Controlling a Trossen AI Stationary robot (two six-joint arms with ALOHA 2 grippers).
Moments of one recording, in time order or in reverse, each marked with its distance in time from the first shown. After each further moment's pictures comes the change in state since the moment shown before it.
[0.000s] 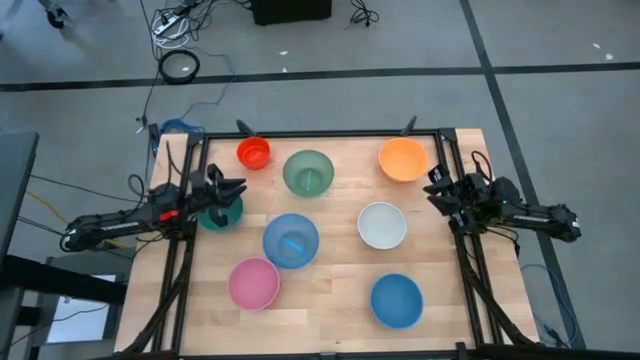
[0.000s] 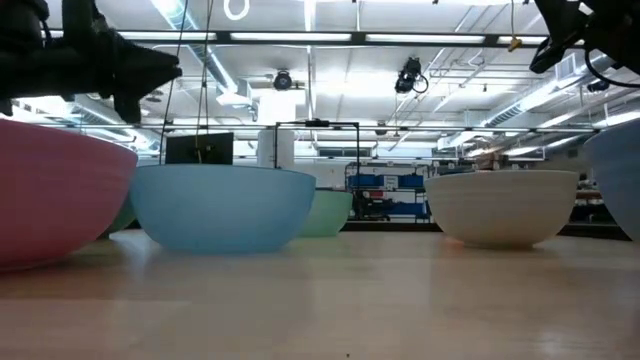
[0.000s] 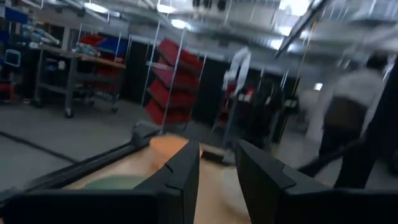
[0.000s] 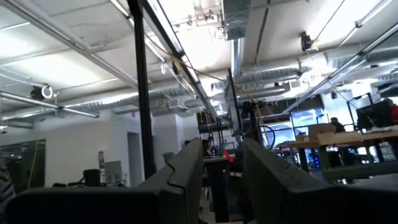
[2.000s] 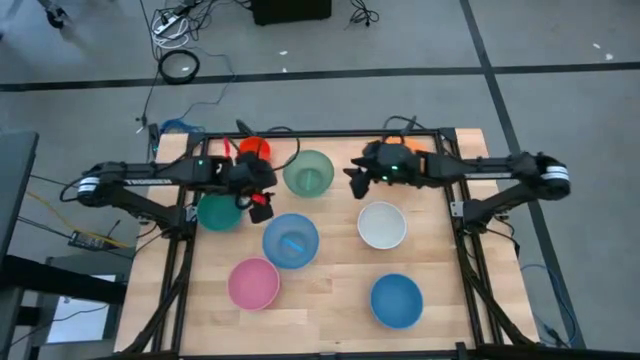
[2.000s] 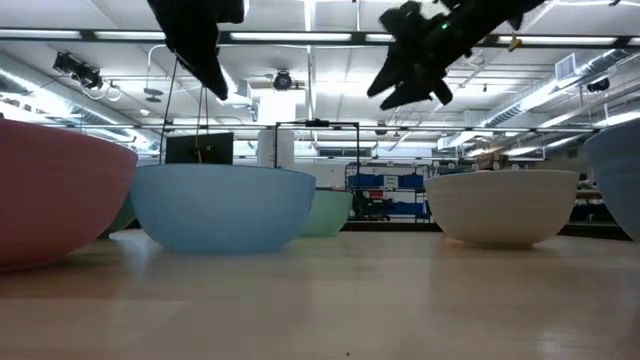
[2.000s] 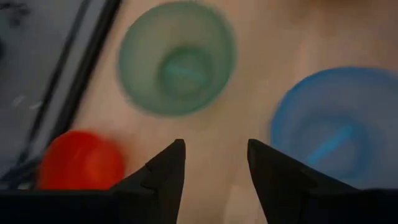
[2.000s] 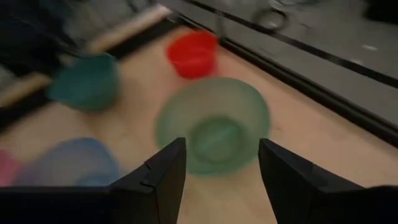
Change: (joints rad) left arm -0.131 1.153 1.154 -1.284 -0.240 0.135; right arm -0.024 1.305 0.964 -0.804 0.528 0.118
